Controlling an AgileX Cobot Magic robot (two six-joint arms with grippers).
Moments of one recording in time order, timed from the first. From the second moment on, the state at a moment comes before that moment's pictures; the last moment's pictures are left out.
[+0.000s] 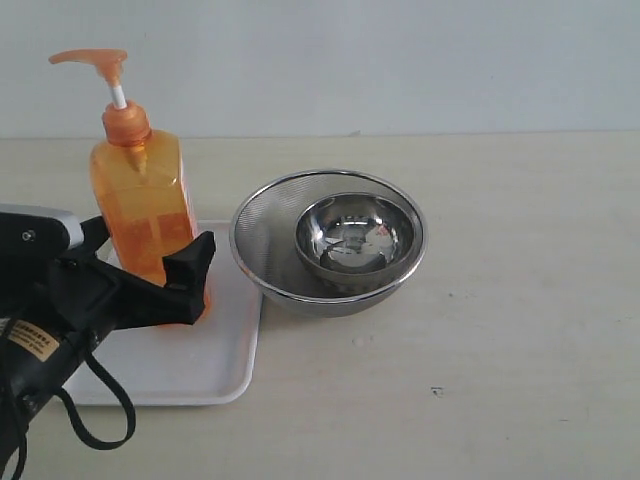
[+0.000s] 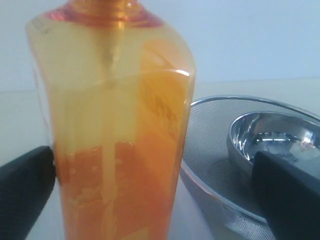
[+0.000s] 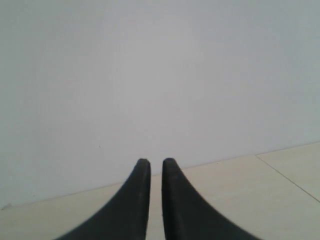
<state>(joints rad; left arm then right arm) -0.71 1.72 -0.28 -0.48 -1.21 0.05 0.27 1.18 -0.21 0.53 -1.06 -0.20</state>
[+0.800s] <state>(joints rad) -0.71 1.80 -0.38 -0.68 -1.21 0.05 0.27 1.18 -0.21 0.53 -1.06 -0.20</state>
